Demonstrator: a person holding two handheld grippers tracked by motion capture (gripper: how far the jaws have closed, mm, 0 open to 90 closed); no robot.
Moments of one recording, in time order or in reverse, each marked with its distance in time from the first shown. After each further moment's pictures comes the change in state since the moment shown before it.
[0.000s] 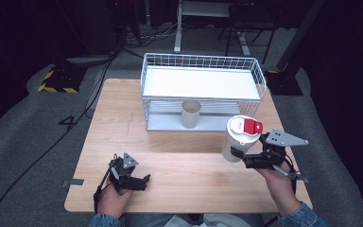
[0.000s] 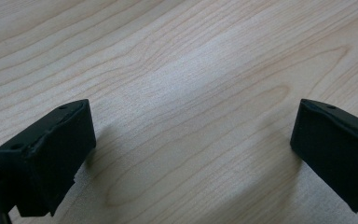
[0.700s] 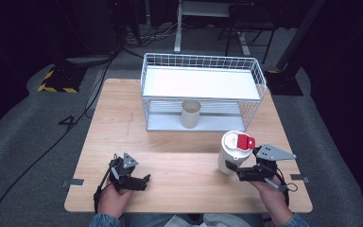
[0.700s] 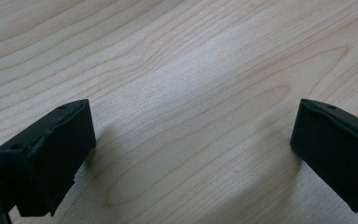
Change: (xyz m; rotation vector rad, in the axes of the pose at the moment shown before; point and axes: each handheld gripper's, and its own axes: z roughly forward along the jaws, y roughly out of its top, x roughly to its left) left arm 0.000 0.000 0.000 0.000 0.000 0.000; right arm 0.012 -0.050 0.011 0.043 -0.001 0.000
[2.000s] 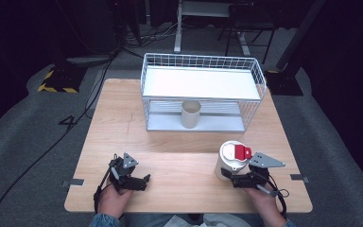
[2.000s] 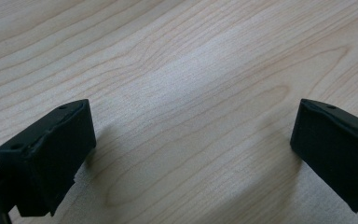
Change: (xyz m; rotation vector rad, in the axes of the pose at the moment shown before) left arm 0.000 0.000 0.000 0.000 0.000 0.000; right arm 0.006 -0.041 0.018 0.056 -0.035 0.041
